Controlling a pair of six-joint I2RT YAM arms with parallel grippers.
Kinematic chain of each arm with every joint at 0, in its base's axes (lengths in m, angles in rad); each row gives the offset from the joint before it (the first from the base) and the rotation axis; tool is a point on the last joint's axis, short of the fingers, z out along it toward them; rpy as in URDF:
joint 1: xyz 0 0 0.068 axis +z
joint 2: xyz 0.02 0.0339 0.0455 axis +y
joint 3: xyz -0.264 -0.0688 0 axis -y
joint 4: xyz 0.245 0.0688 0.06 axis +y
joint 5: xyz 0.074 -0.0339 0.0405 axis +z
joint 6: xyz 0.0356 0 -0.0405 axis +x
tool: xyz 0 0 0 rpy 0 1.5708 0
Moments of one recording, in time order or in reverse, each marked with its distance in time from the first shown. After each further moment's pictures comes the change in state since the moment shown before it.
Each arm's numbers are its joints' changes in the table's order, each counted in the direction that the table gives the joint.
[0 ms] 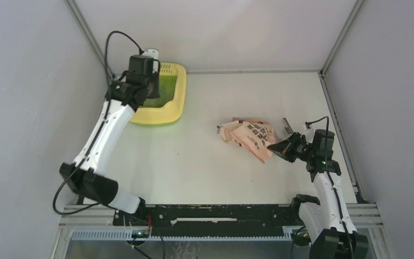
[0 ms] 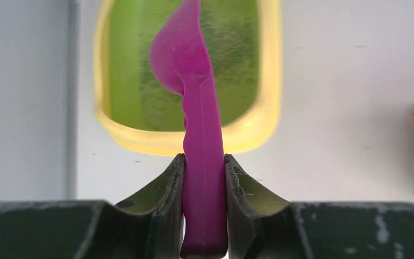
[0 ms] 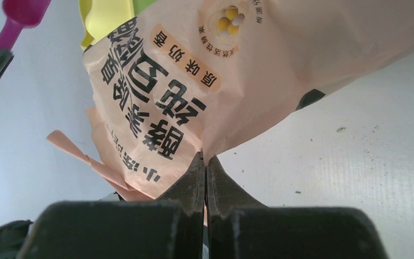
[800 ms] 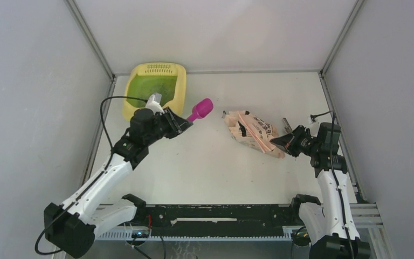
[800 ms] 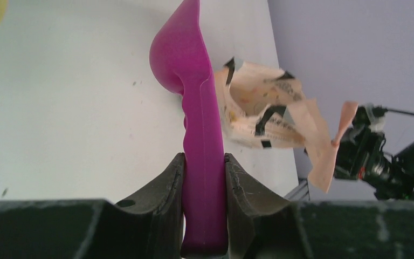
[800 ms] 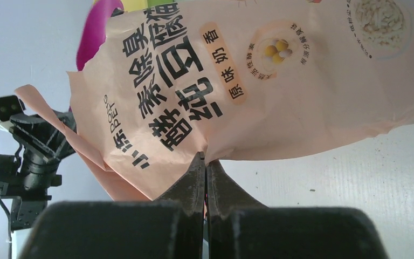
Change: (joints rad) left arm -0.090 -0.571 -0.886 -0.629 -0.634 -0.722; right arm 0.000 -0.011 0.156 0.132 -0.035 0.013
